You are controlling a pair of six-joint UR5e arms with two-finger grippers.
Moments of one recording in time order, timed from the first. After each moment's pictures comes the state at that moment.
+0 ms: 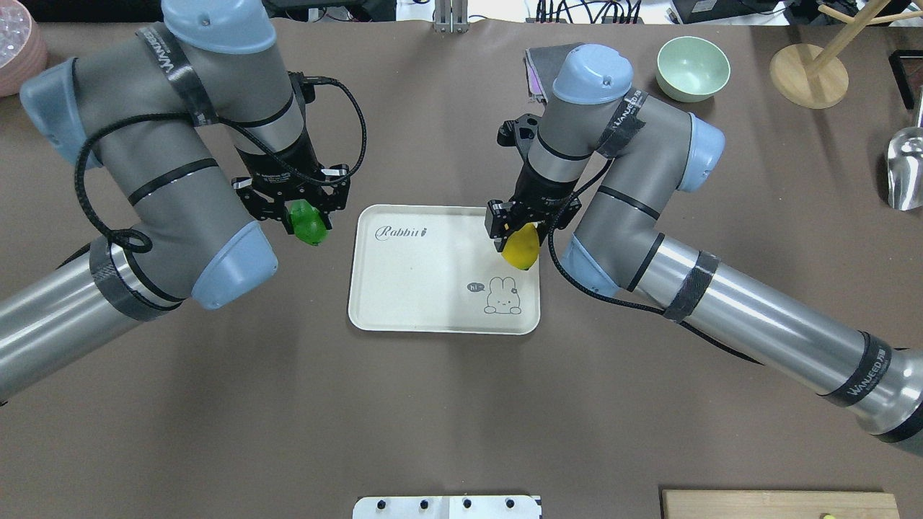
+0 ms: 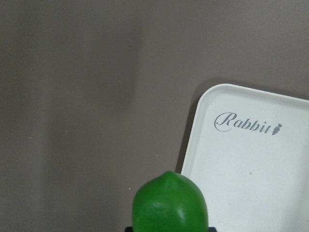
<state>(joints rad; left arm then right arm) -0.74 -2.33 -1.69 -1.24 -2.18 -1.13 0.70 -0.82 1.33 -1.42 2.35 0.78</state>
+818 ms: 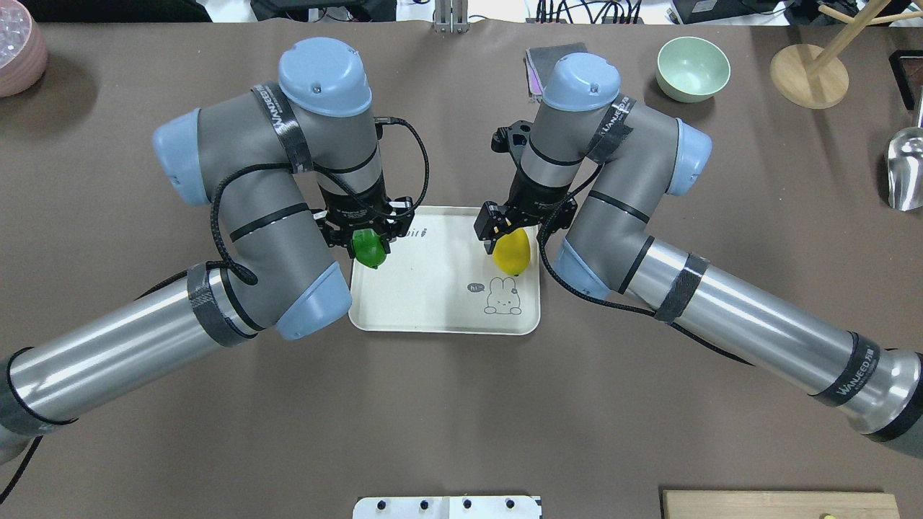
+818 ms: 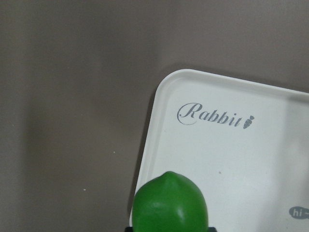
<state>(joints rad) -0.61 -2.38 -1.53 -1.43 -2.09 -1.26 0.75 -0.81 1.33 -1.41 2.36 0.78</state>
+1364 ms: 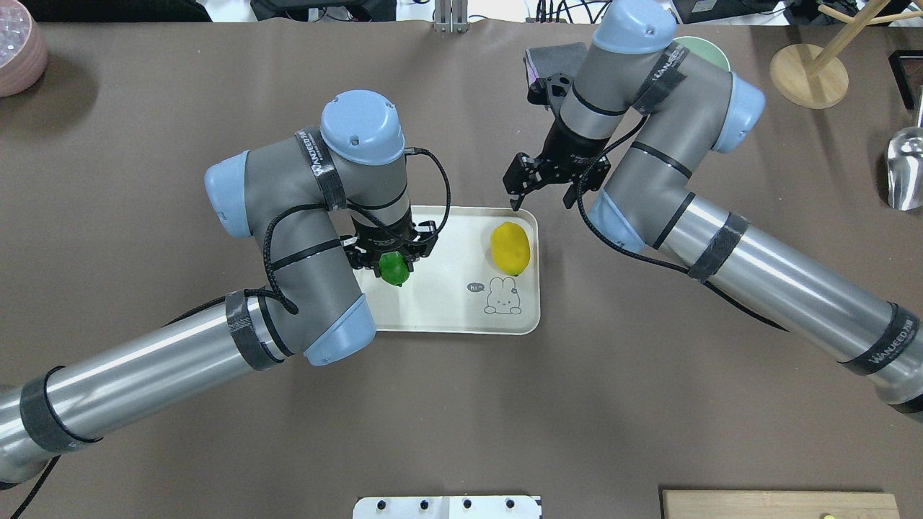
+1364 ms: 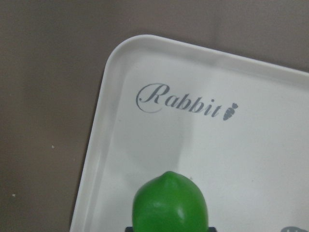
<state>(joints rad) -0.58 -2.42 -1.46 -1.50 -2.07 -1.34 0.90 -0.89 1.36 -1.39 2.47 0.77</state>
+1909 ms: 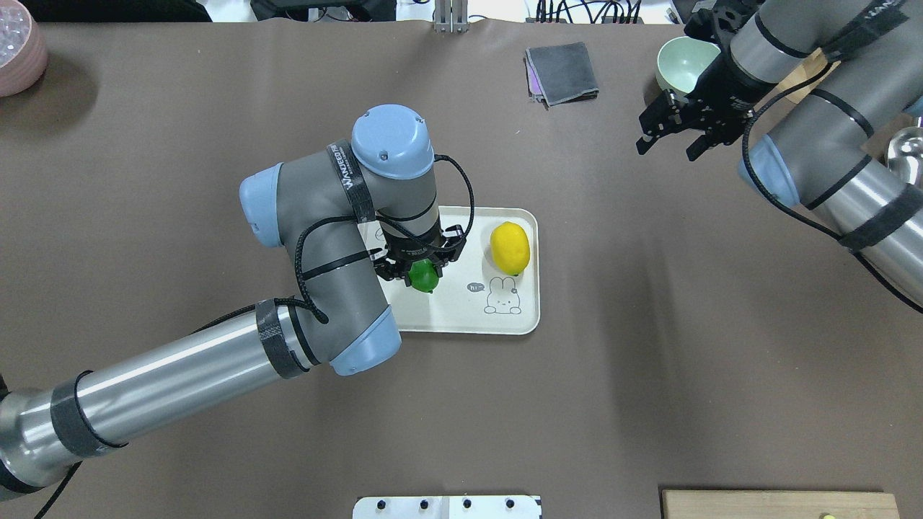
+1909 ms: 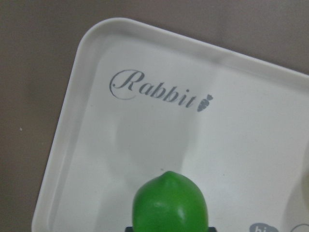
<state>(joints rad) -0.55 -2.44 -1.42 -1.57 -2.06 -1.48 1.06 -1.11 1.56 -1.41 2.50 0.72</state>
